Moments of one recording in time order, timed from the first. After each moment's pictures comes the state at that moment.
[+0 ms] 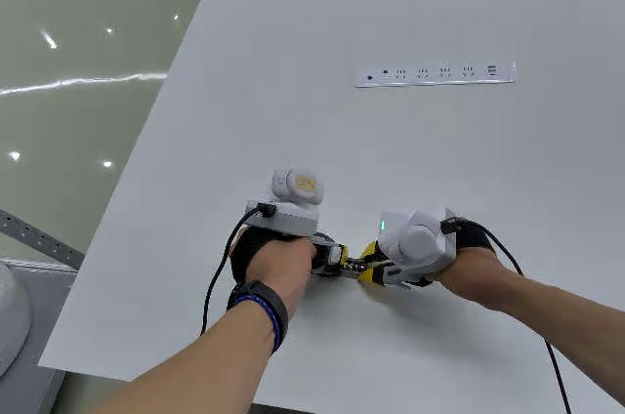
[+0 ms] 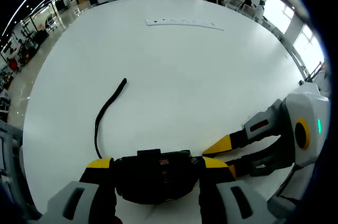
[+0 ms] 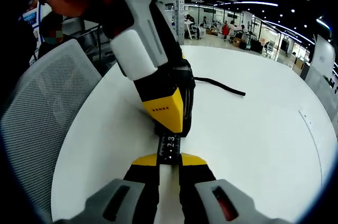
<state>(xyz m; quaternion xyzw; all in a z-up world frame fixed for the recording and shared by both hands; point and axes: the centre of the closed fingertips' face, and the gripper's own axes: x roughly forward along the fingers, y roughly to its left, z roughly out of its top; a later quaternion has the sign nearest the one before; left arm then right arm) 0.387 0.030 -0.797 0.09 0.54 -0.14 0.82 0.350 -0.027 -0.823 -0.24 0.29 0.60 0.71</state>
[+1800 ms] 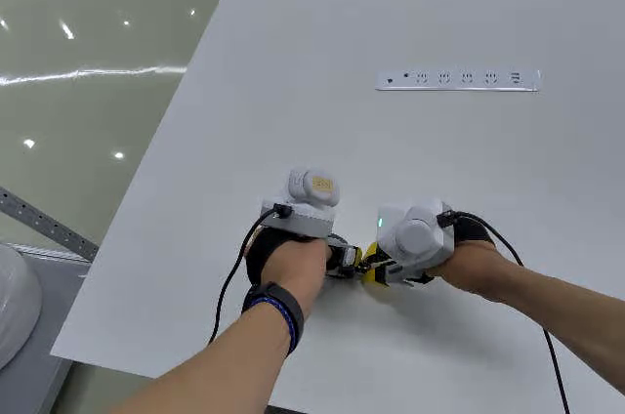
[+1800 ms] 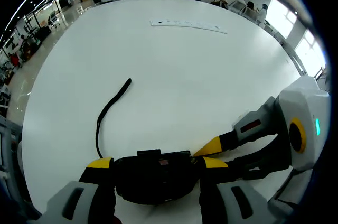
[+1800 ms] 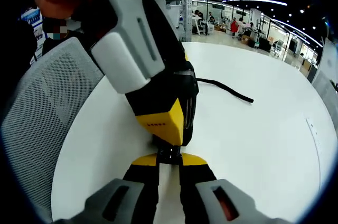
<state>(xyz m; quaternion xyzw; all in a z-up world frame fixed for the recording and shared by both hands) 0.389 0.034 -0.797 0.07 0.54 -0.13 0.83 0.355 -0.014 -0.824 -0.25 0.30 0.61 0.69</state>
